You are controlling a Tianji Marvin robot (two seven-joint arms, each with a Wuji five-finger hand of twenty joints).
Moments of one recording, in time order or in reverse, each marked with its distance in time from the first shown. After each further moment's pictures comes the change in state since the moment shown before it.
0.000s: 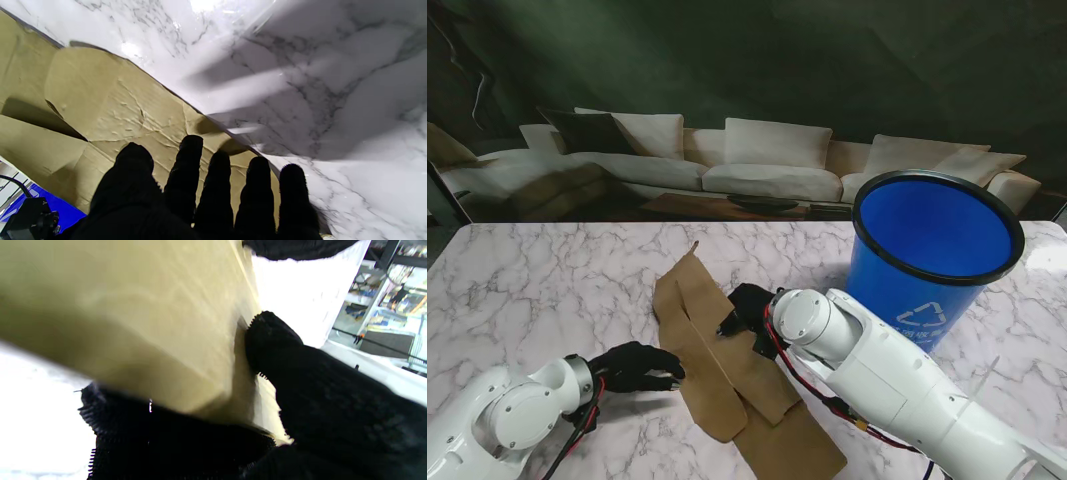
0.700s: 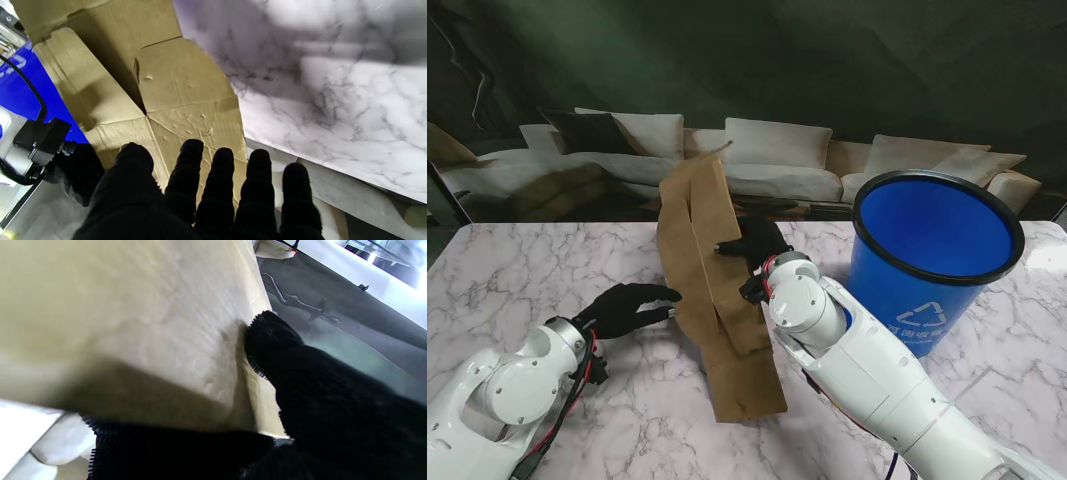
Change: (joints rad) left arm -0.022 -0.046 -0.060 -0.095 -0.107 0.151 0.220; right arm -0.044 -0.117 0.148 -0.013 -0.042 -0.175 -0.459; left_hand -0.001 0.000 0.000 0.000 -0.039 0.010 -0.019 -0.006 0.038 0.026 0.015 0.001 0.072 0.010 0.021 0.013 0.007 0.035 0.003 0.000; right_hand -0.001 -0.001 0.006 -0.019 0.027 0.000 -0.001 0.197 -0.002 -0.018 -0.003 0.122 -0.004 0.007 0.008 -0.004 0.002 0.000 0.001 0.009
